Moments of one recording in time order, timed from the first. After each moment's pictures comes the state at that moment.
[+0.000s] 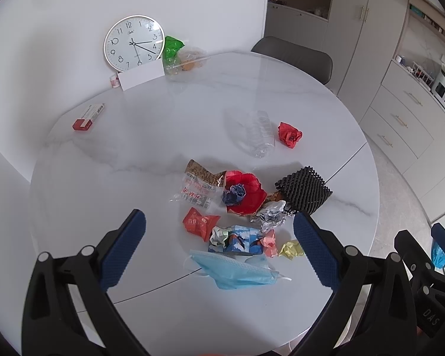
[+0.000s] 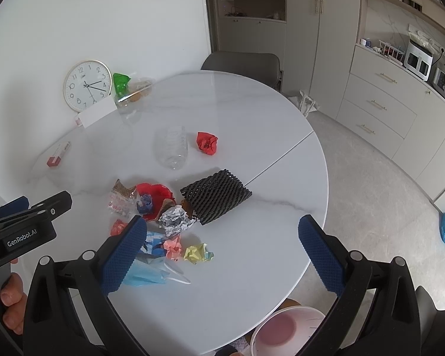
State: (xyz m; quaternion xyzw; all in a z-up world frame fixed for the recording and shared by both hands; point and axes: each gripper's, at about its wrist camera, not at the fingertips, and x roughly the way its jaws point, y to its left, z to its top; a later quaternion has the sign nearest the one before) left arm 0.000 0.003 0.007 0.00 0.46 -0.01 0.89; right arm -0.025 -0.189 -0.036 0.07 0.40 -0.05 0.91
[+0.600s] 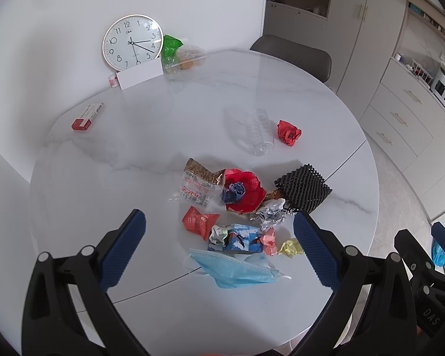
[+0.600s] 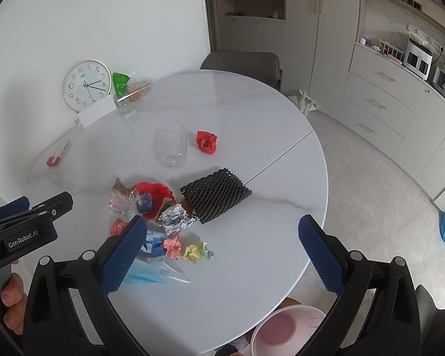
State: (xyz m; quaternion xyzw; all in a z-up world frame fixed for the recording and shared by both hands) left arm -0.003 0.002 0.004 0.00 0.46 -0.01 0.89; right arm -0.027 -0.190 -0.036 0.08 0.40 -0.05 0.91
